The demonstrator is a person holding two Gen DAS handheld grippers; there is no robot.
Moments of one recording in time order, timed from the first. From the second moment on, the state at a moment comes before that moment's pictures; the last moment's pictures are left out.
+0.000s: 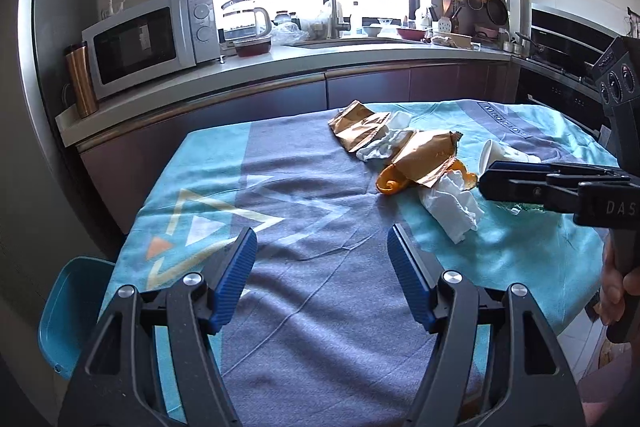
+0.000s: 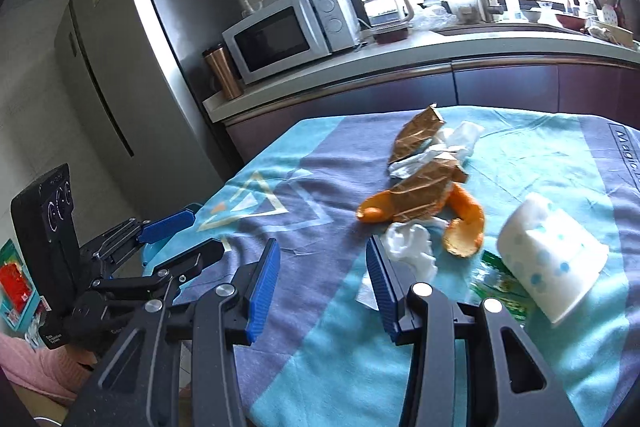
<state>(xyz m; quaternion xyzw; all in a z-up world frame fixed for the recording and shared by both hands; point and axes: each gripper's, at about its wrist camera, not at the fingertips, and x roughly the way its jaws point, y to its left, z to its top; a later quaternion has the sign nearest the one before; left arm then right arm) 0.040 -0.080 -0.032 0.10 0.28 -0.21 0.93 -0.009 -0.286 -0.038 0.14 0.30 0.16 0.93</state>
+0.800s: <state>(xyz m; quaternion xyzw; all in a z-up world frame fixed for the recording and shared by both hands) 0.064 -0.188 -0.056 0.12 0.33 -0.31 0.88 -0.031 -0.409 -0.084 0.28 0.28 0.03 0.92</state>
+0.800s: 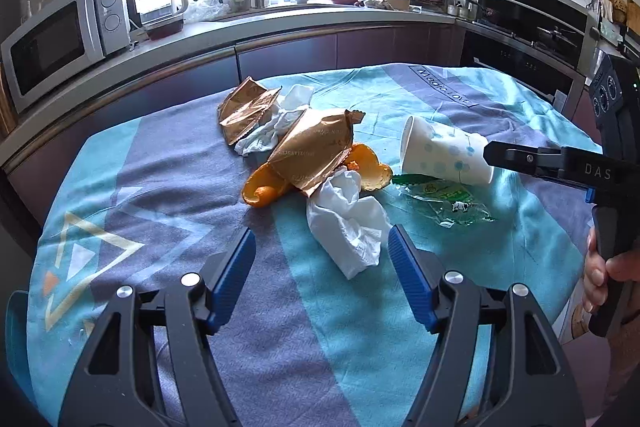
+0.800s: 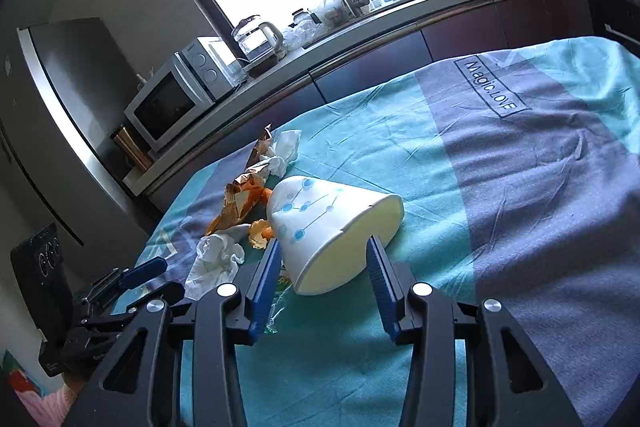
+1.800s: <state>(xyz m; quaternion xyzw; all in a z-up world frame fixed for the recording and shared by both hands) 0.064 -0.176 -0.051 0.09 0.34 -0.34 0.87 -0.033 -0.393 -0.057 0.26 0.25 0.07 0.93</state>
